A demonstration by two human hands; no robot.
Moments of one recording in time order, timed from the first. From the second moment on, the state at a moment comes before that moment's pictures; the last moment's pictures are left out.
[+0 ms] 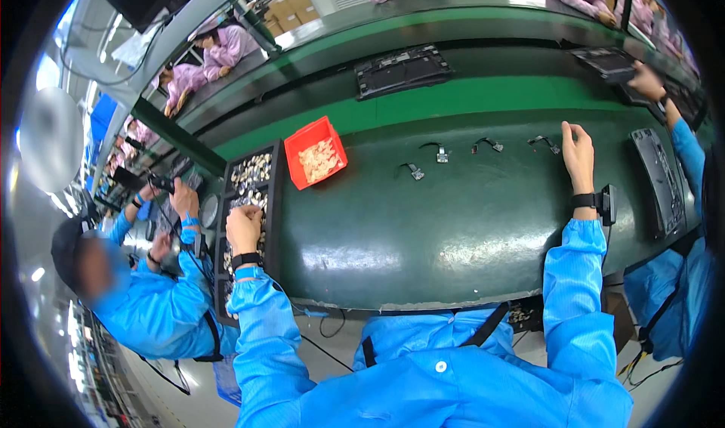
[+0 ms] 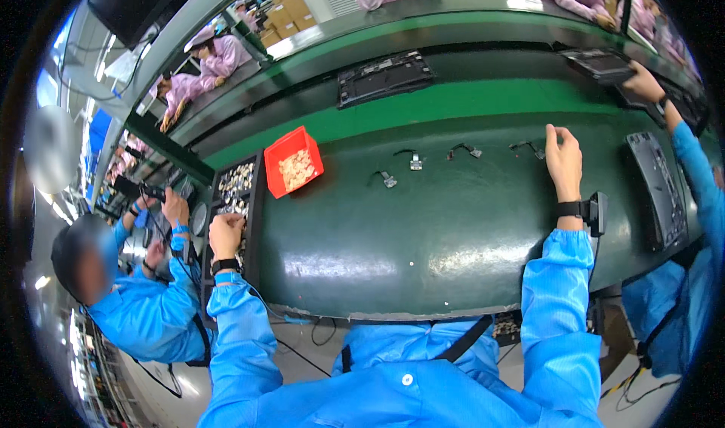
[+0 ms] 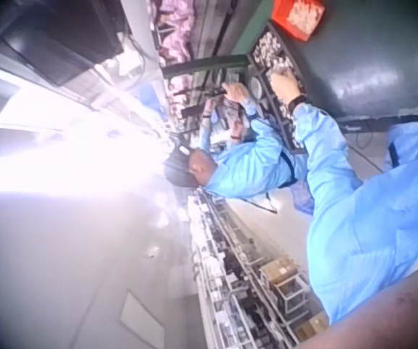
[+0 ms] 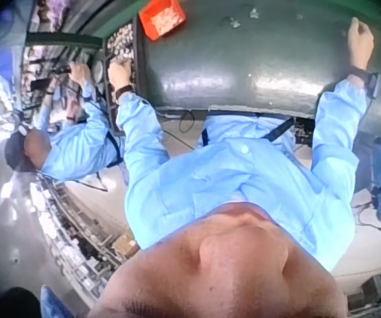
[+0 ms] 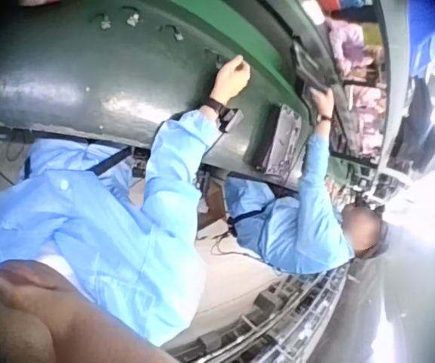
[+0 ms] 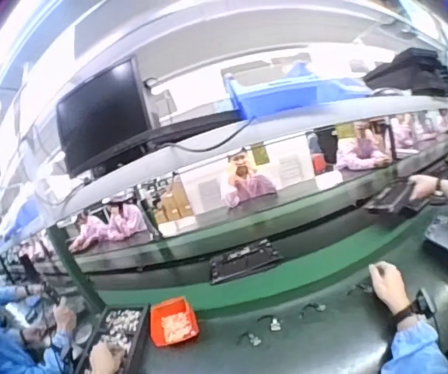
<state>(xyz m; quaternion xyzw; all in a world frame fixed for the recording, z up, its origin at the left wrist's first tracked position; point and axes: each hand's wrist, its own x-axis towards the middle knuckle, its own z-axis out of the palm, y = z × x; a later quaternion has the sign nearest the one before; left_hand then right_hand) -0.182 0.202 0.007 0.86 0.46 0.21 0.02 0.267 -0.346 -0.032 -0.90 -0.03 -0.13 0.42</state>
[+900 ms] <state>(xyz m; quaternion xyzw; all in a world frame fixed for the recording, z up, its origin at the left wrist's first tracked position) 0.003 -0.008 0.064 0.72 0.08 0.33 0.60 0.104 -0.142 0.010 -0.51 -0.41 0.20 0.73</state>
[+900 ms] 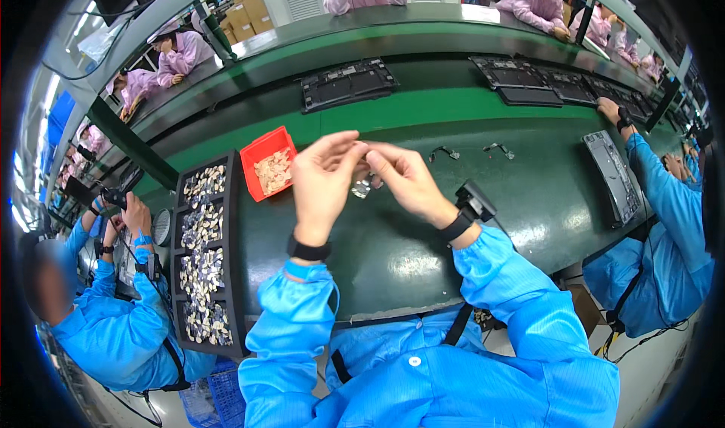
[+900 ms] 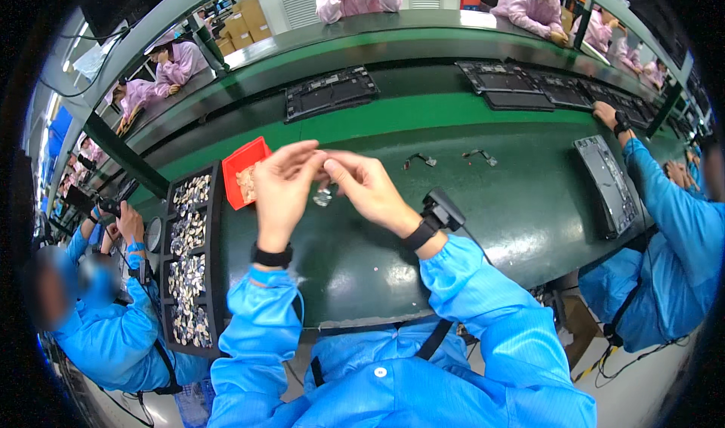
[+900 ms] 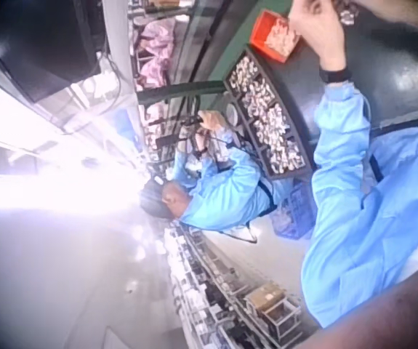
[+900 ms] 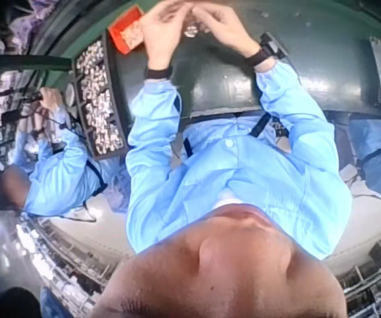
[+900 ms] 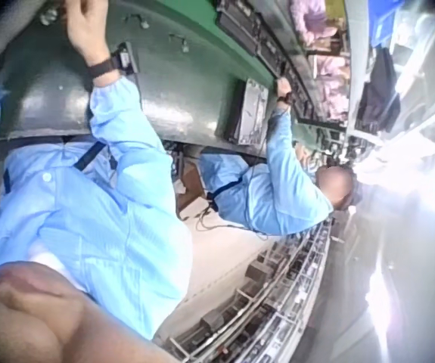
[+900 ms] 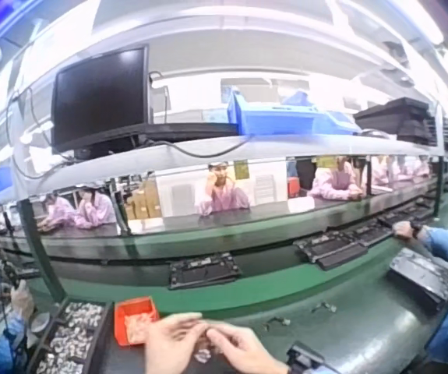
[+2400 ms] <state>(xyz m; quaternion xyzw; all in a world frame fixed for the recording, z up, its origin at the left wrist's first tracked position) -0.004 0.015 0.016 0.79 0.08 0.23 0.56 0.092 -0.143 -0.028 -0.63 -0.45 -0.01 0.64</state>
